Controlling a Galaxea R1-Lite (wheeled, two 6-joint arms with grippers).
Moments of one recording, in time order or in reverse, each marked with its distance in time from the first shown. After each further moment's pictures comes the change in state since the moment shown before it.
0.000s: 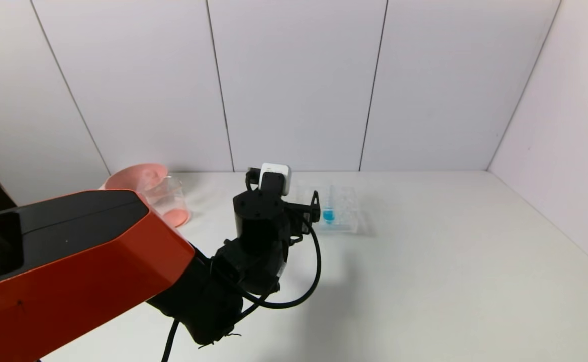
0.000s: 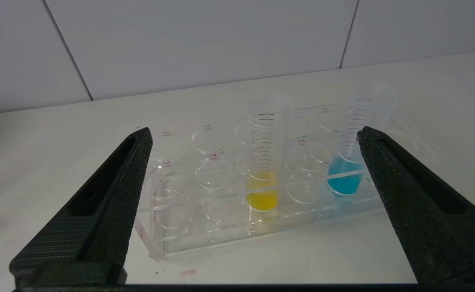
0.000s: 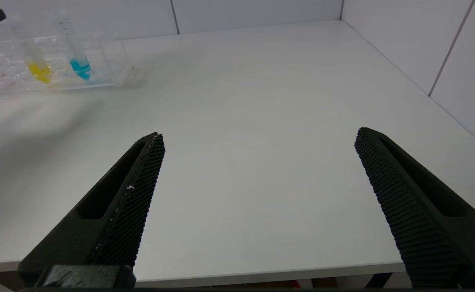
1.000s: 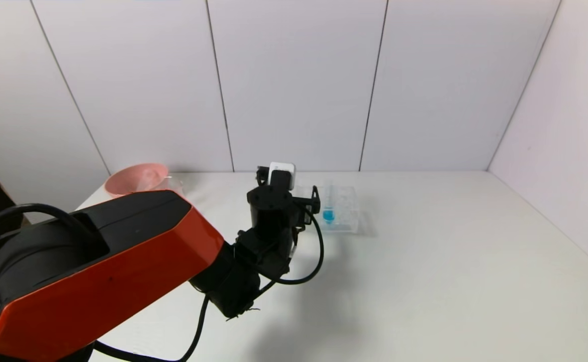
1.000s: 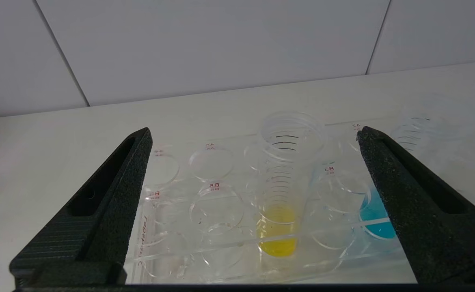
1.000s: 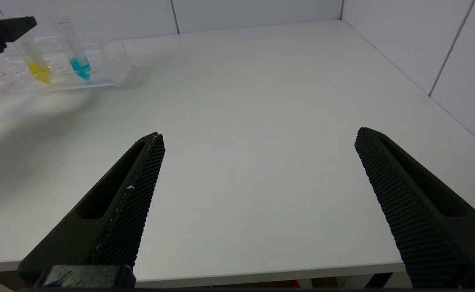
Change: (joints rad) left arm 0.055 0.145 -0.181 0.020 -0.004 0.019; right arm 0.000 0.000 0.000 0.000 0.000 0.000
